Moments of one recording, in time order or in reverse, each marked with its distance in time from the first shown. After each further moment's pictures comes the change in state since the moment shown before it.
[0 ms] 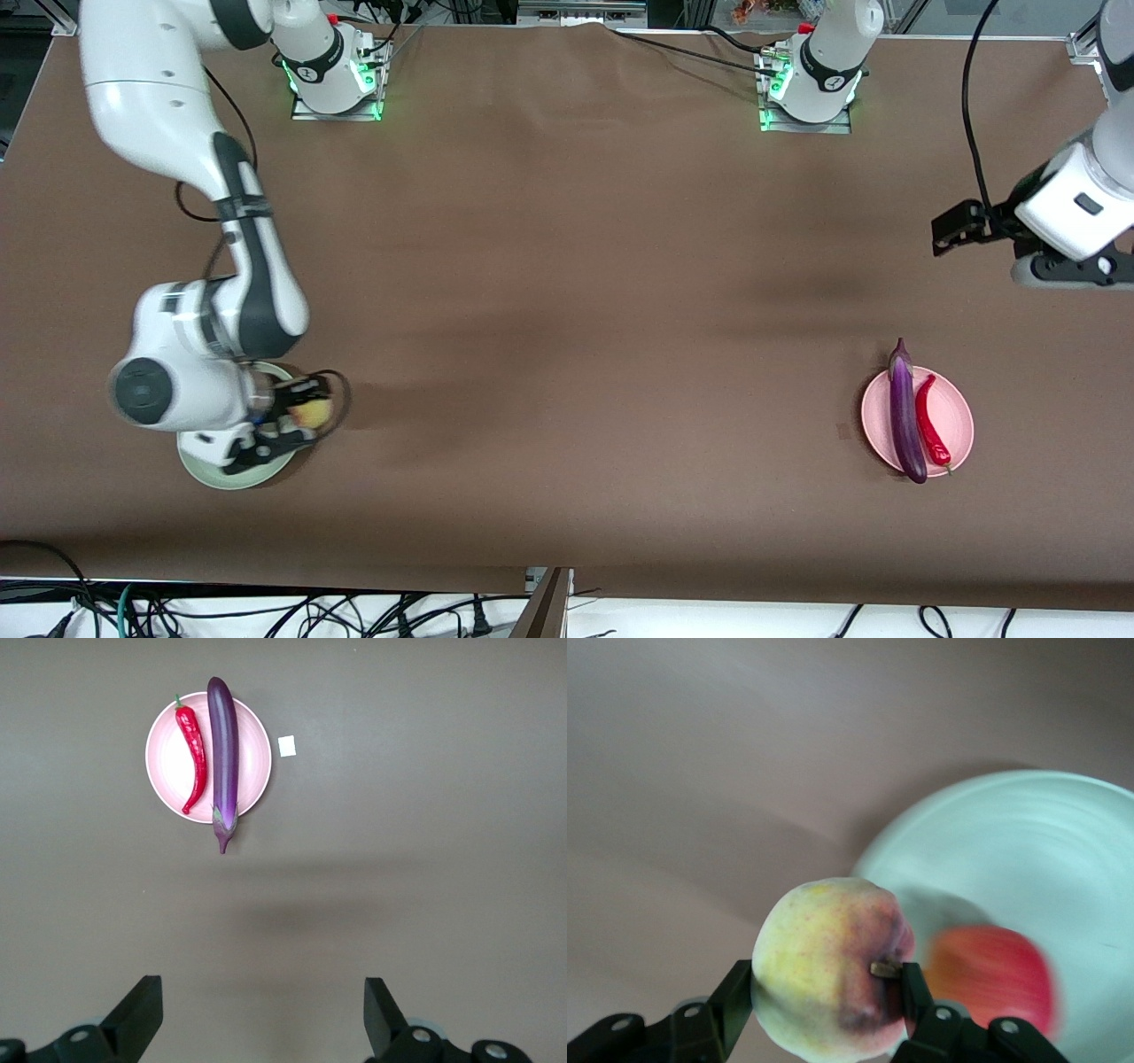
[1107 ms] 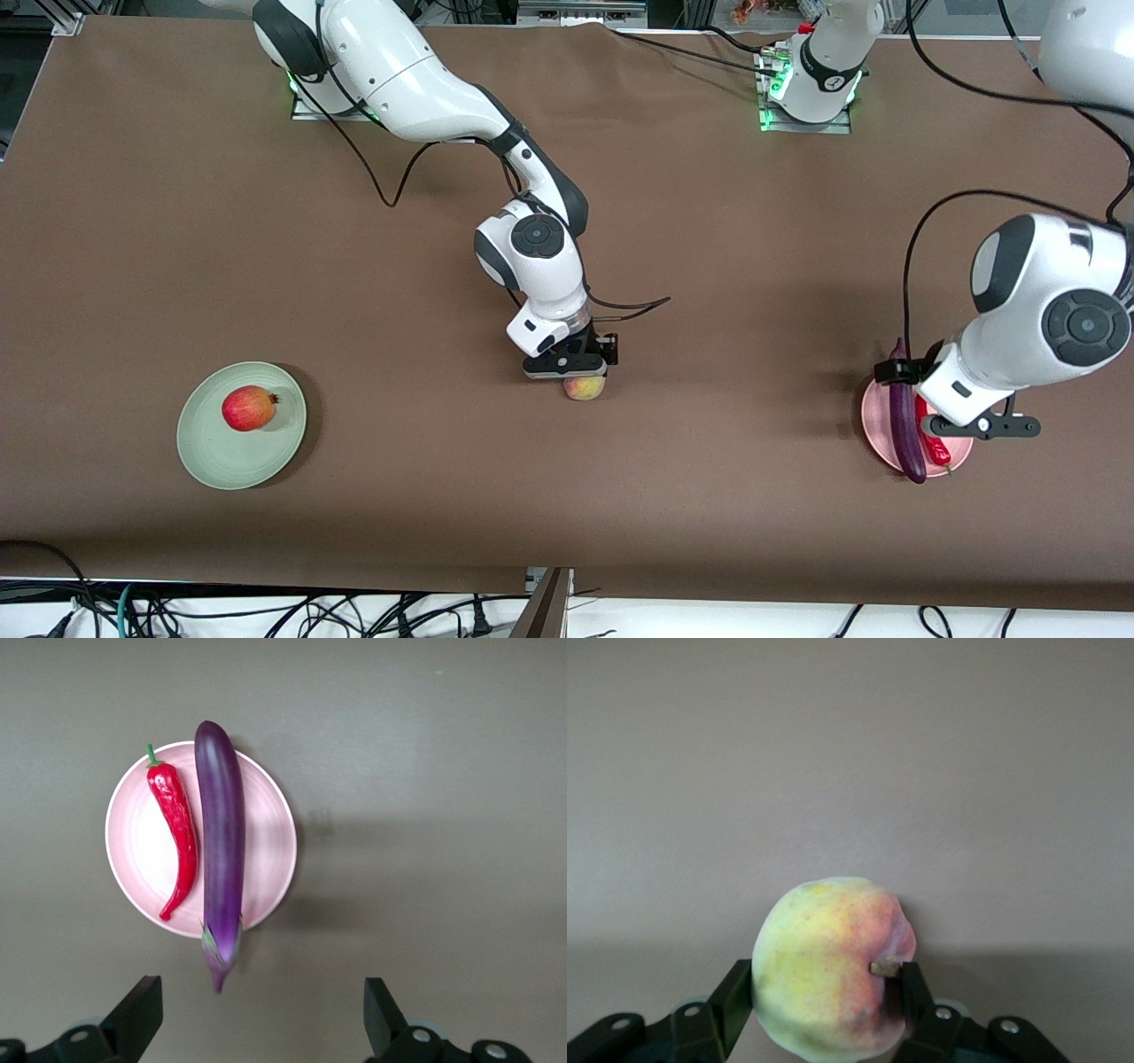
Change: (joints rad) left arm 0.361 0.484 -0.465 0.109 0.346 0.235 -0.187; right arm 0.655 0.186 0.005 0.059 -0.118 0.604 1.237
